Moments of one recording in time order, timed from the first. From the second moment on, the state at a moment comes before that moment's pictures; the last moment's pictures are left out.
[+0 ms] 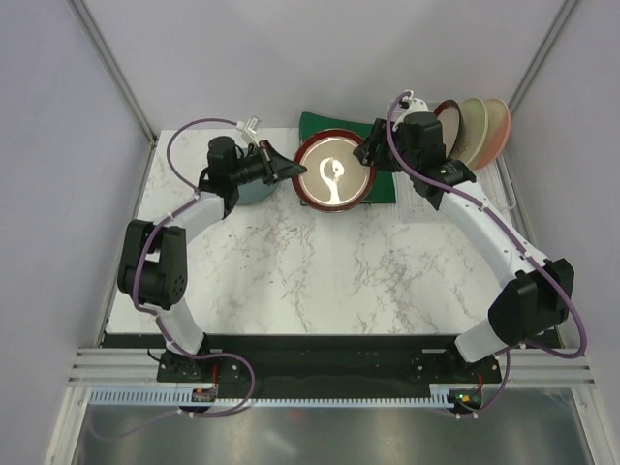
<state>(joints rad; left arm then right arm) -0.23 1.77 1.17 0.47 0.82 -0.86 0.38 1.53 1.45 -0.31 -0.06 0.51</state>
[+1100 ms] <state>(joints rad) 0.15 1.44 0.94 -0.11 0.59 -0.47 0.30 1.47 1.38 -0.27 -0.07 0.48</state>
